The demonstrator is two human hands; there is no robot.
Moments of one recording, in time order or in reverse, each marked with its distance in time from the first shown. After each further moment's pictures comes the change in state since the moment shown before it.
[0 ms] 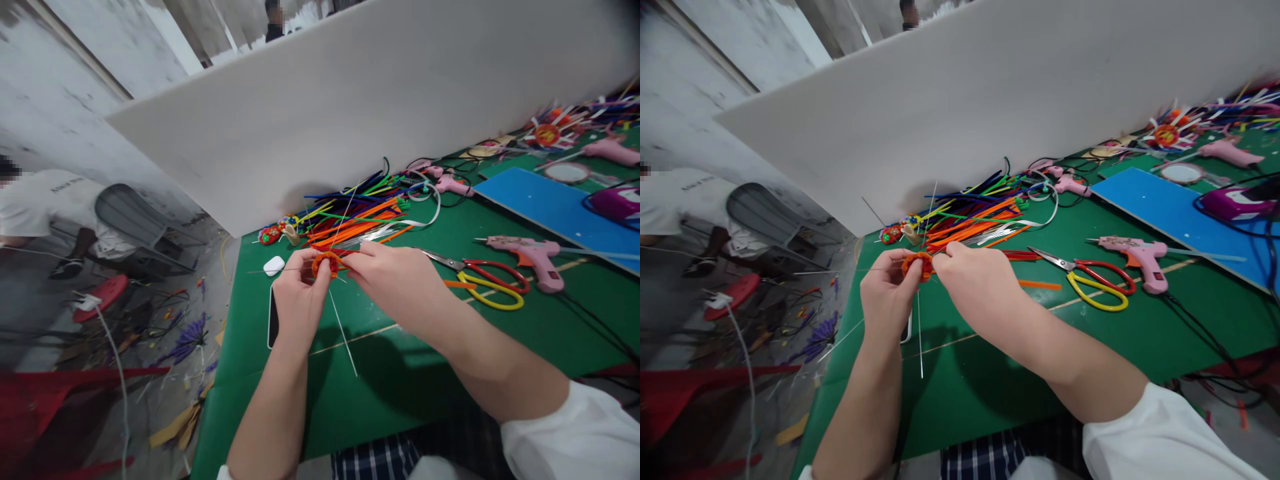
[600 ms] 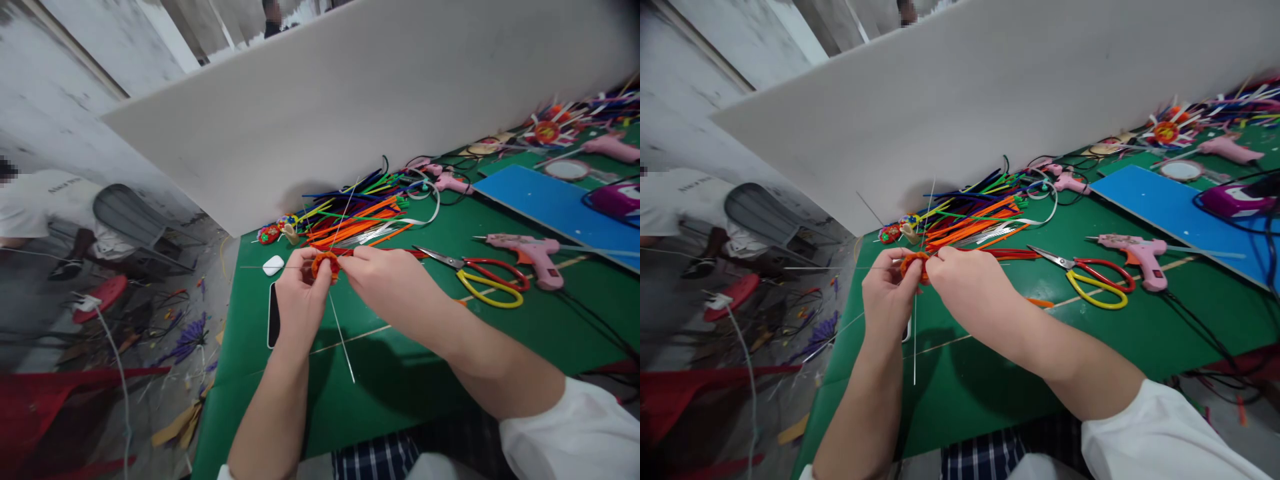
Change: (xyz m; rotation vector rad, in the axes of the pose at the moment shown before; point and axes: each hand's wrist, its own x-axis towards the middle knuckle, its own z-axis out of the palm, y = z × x) left_hand -0.002 0.004 0.003 -0.120 -0.045 -0.048; right_hand 0.002 -0.003 0.001 0.092 -0.044 -0.090
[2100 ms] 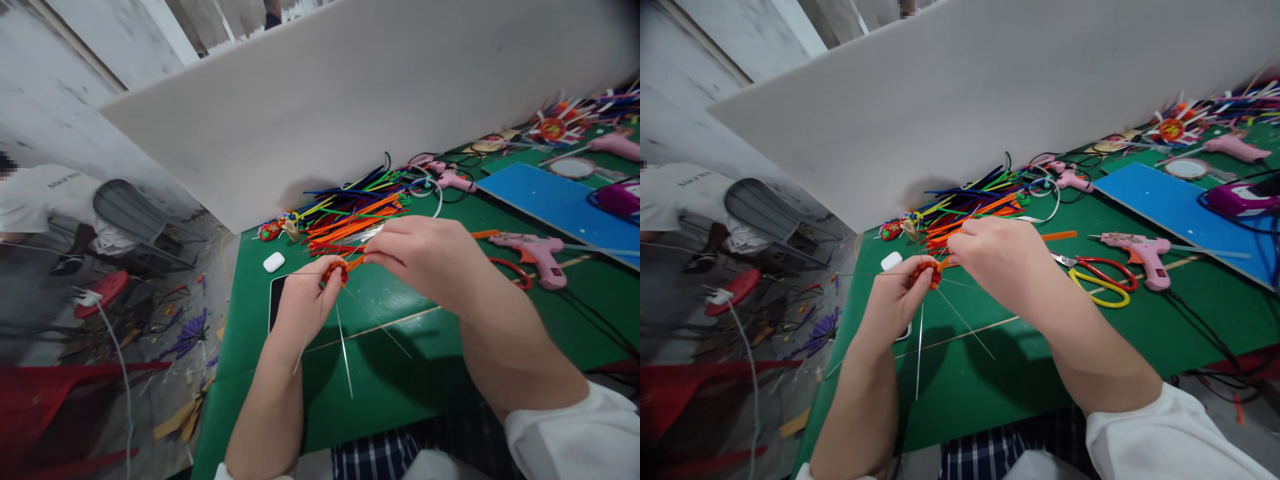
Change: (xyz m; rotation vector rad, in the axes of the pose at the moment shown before) left_hand -0.001 0.003 -0.016 0.313 -0.377 0.189; right_hand -0.006 0.034 -0.018 -0.048 0.147 -0.041
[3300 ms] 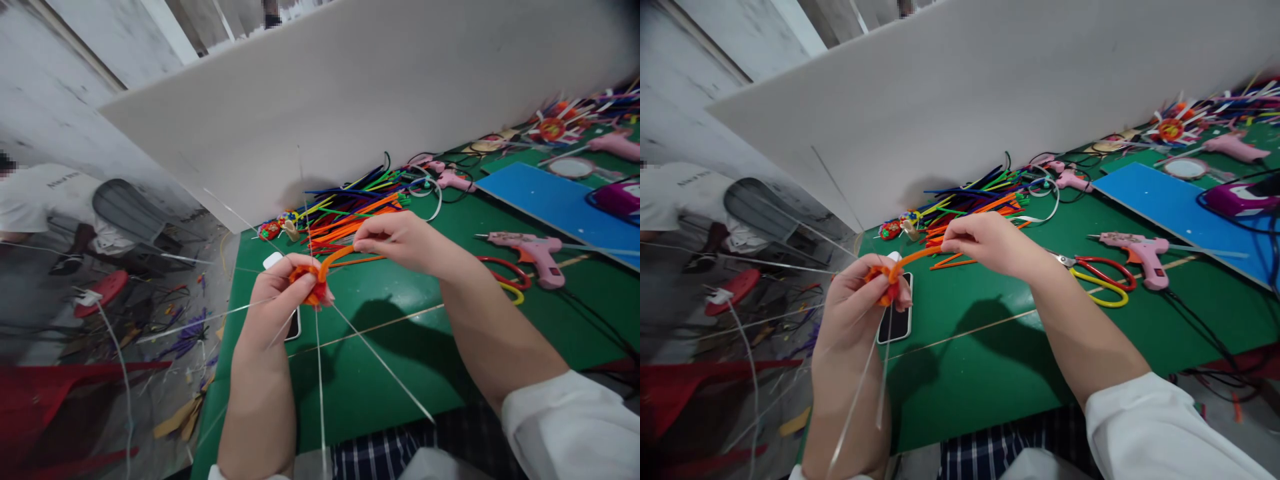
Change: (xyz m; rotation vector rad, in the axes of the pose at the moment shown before) left_hand -0.009 0.011 -0.021 -0.809 0.064 -0.144; right_hand 0.022 0.025 0.027 0.739 -0.111 0.045
